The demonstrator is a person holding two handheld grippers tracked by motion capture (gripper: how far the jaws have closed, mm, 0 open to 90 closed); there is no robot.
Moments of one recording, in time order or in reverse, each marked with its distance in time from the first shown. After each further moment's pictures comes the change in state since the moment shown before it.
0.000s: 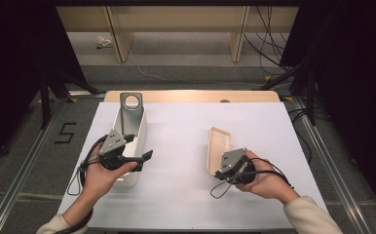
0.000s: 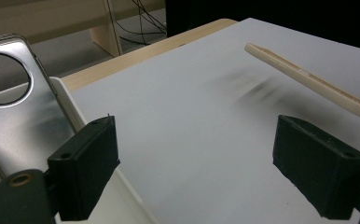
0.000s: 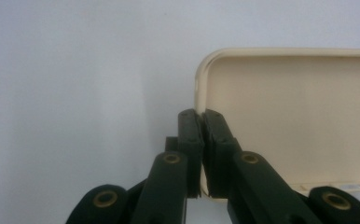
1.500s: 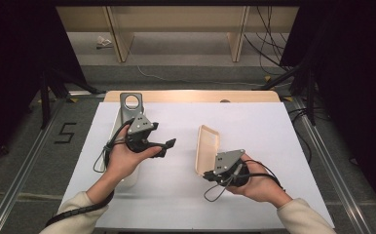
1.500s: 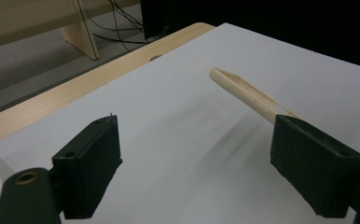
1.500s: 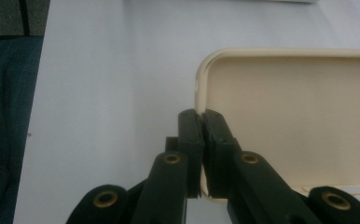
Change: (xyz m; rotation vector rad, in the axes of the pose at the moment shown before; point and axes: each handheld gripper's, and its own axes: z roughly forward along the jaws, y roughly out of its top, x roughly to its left) left arm -0.023 0.050 0.050 0.048 -0.089 0.023; right arm 0.013 0.023 -0.002 -0.146 0.017 -0.005
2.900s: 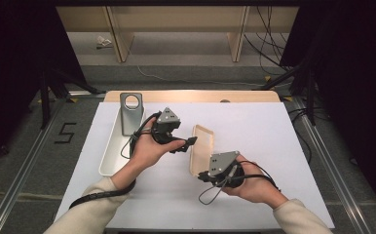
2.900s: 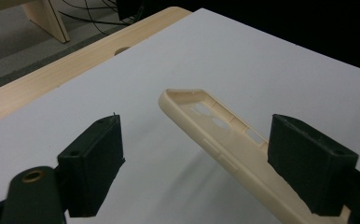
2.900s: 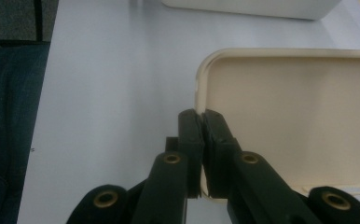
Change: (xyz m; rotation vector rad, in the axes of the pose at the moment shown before) left arm -0.021 0.027 0.053 0.091 -0.077 -0.010; right arm 0.006 0.013 0.005 -0.018 -0.003 -0.036
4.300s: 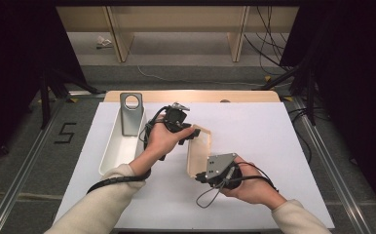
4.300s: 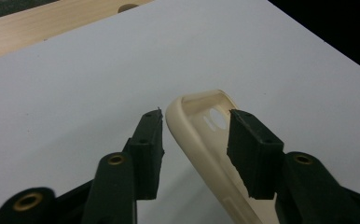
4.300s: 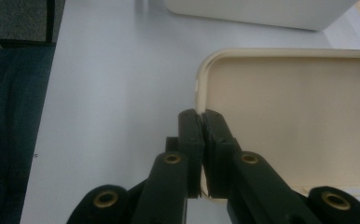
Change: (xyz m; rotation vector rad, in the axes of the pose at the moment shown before) left arm 0.009 0.019 0.036 0.170 0.024 -0.194; right arm 0.005 0.007 0.002 -0.004 0.000 -0.032
